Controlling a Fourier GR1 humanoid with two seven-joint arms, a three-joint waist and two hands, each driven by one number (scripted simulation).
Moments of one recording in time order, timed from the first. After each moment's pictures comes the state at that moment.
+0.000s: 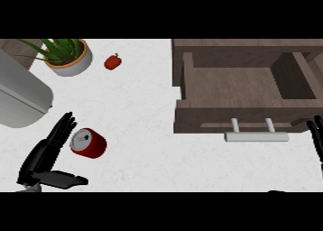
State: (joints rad) left arm 0.01 0.19 0.19 -1.25 -0.06 -0.39 -0.36; right arm 0.25 -0.04 -0.21 -2.05 -0.03 0.18 0.02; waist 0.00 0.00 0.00
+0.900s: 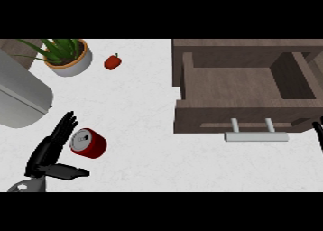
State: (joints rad) left arm -0.12 0.22 0.22 -0.94 -0.08 -0.36 -0.50; right arm 0.25 -0.03 -0.23 -2.10 -0.05 0.20 0.07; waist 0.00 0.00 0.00
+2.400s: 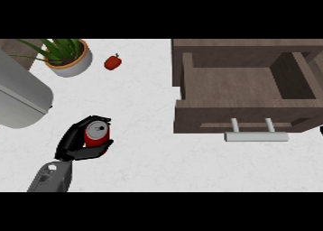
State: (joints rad) left arm -0.28 0.16 0.15 -0.76 -0.09 -0.31 -0.58; right arm 0.28 -0.02 -0.25 -2.15 -0.08 0.22 0.09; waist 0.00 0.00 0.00
